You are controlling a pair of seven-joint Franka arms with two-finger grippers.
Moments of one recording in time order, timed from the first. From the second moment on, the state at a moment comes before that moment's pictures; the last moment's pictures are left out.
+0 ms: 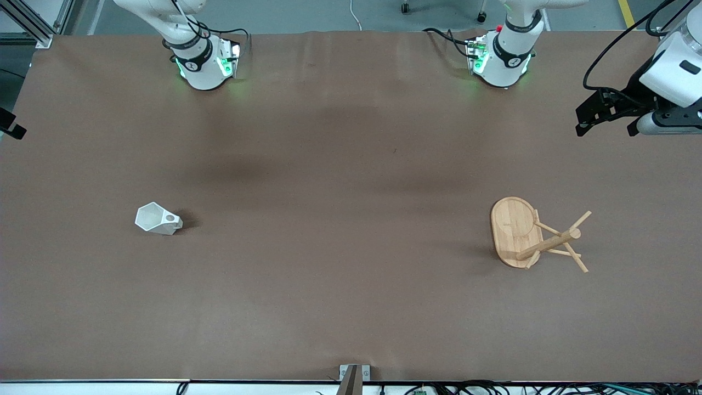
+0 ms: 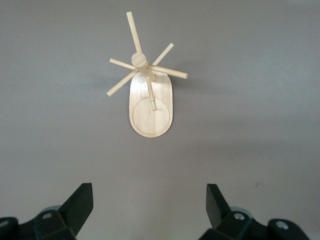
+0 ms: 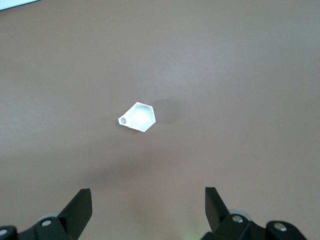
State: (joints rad) left arm -0.03 -0.07 -0.10 -1.60 0.00 1.57 -0.12; right arm -0.11 -0.01 -0.06 -1.44 -0.01 1.44 0.09
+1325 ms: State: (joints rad) left arm -0.03 -0.05 -0.10 -1.59 0.00 1.57 -0.12; right arm -0.10 0.22 -0.05 -1.70 -0.02 1.86 0.02
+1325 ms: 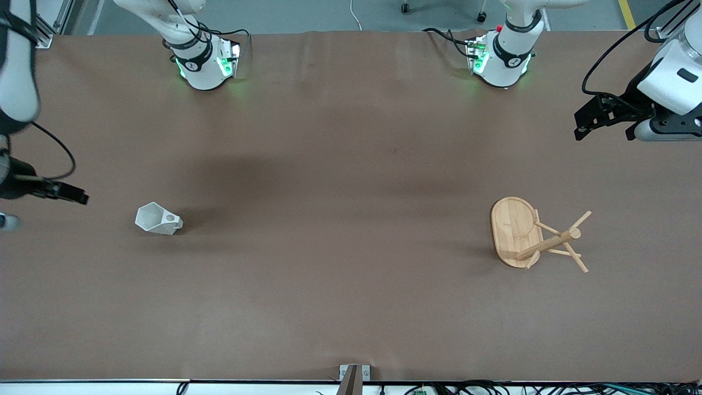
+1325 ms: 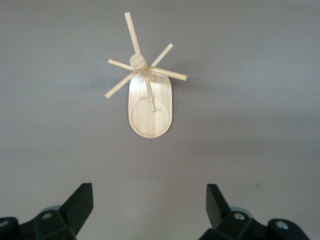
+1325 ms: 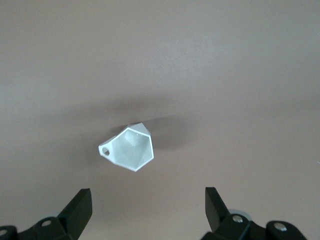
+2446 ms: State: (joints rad) left arm -0.03 -0.04 -0.11 -1.57 0.00 1.54 -0.12; right arm -0.11 0.35 -0.05 -2.17 -0.02 2.57 -0.10
